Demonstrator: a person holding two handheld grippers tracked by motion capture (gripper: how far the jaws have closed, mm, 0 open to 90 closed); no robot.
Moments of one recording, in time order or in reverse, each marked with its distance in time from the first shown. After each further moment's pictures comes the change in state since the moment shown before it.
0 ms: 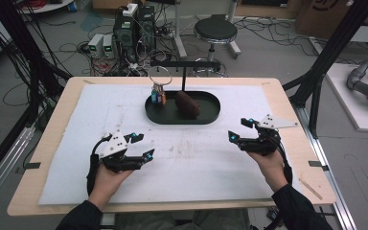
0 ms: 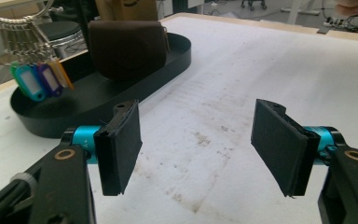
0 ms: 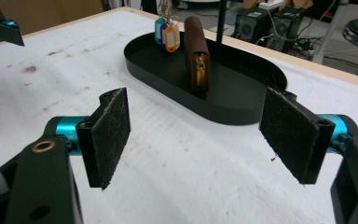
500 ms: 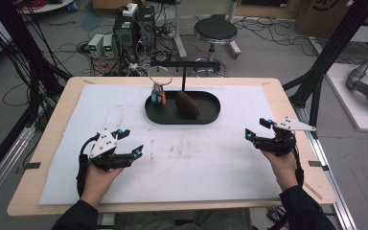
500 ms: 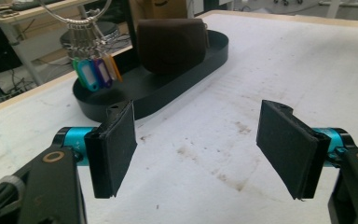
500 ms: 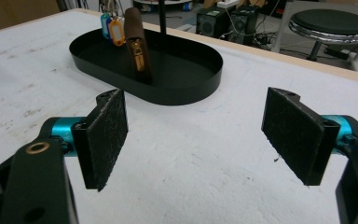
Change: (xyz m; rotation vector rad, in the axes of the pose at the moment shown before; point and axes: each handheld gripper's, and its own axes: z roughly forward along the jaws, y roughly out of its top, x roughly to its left) left arm 0.014 -0.002 -0.021 0.003 0.123 0.025; right arm -0.036 -0.020 -0.022 -0.013 -0.140 0.058
